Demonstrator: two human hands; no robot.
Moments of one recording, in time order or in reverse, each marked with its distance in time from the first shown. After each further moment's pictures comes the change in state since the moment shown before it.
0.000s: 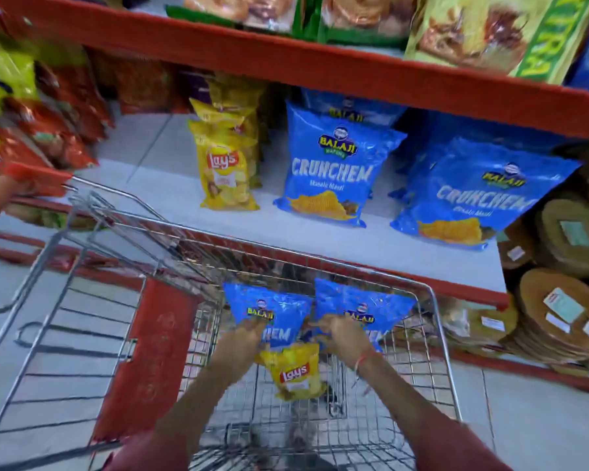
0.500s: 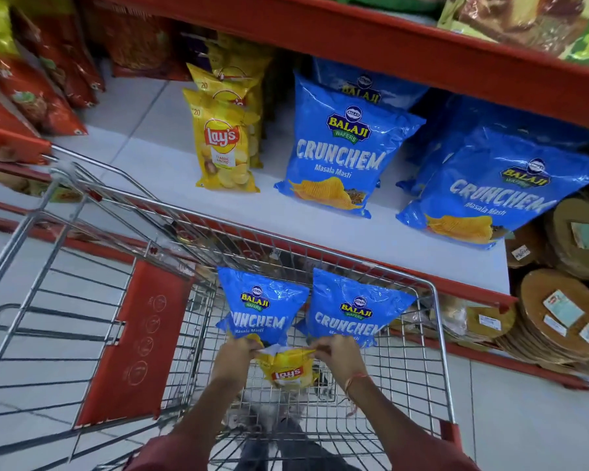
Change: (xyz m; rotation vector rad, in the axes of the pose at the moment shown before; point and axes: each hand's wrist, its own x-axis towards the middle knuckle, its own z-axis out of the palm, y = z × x) left_hand -0.002 0.000 0.062 -0.362 0.049 -0.278; right_hand -0.021 0.018 0.044 0.235 0.087 0.166
